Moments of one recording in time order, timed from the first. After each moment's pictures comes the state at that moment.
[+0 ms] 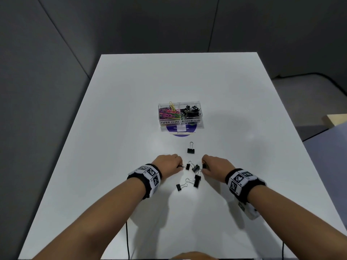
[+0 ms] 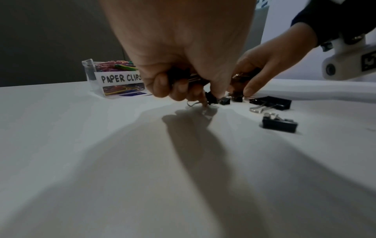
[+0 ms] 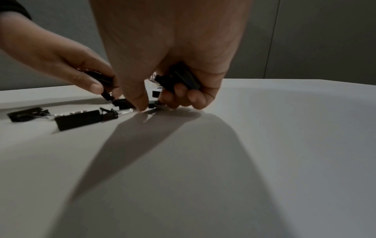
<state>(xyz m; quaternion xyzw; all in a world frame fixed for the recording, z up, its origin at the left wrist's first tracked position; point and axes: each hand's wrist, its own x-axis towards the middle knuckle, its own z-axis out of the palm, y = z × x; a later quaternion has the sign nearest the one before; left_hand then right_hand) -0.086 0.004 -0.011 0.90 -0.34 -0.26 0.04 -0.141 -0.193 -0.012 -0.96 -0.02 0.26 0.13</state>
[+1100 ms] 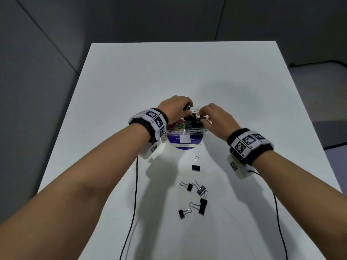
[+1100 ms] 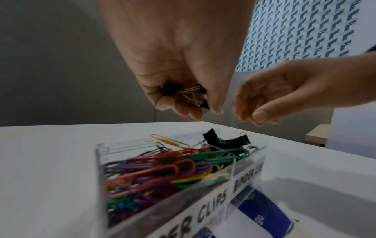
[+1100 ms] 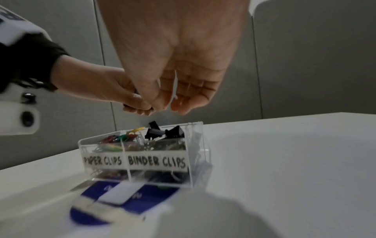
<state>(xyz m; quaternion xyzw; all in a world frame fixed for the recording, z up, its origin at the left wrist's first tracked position) 0.105 -0.047 0.046 0.92 -0.31 -0.16 0.15 0.025 -0.209 0.036 -0.98 -0.05 0.06 0.20</state>
